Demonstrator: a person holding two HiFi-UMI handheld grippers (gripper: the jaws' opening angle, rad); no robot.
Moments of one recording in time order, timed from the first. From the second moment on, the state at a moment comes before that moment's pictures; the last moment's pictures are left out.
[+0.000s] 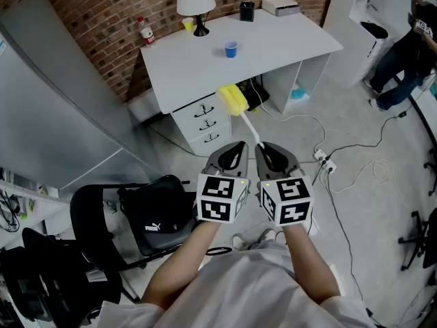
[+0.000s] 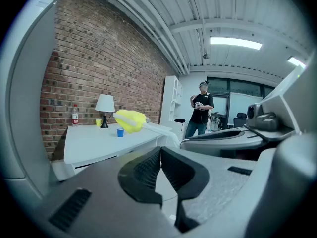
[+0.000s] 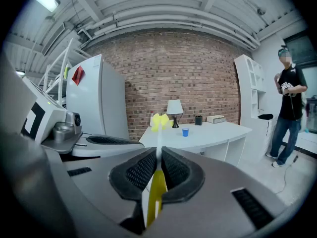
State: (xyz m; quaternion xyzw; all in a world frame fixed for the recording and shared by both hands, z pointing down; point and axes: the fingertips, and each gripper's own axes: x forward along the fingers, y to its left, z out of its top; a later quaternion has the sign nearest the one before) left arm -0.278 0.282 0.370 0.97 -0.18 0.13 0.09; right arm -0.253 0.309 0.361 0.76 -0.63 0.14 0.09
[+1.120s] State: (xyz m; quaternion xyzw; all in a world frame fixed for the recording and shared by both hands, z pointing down) left arm -0.182 0.215 0.389 0.97 -0.19 0.15 0.10; right arm -0.154 0.243 0.385 0.75 -0.64 0.17 0.08
